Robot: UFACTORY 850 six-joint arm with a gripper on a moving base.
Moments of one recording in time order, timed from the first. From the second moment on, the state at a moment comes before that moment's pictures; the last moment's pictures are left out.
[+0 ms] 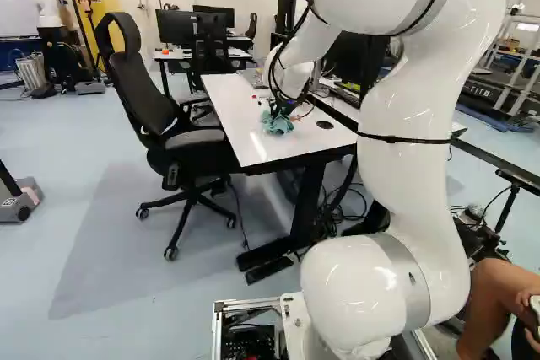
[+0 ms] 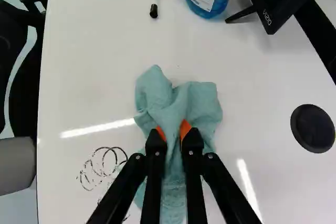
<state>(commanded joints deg) 1.6 -22.5 -64.7 0.0 -6.0 0.0</state>
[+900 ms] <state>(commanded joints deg) 1.6 -22.5 -64.7 0.0 -10.4 0.0</state>
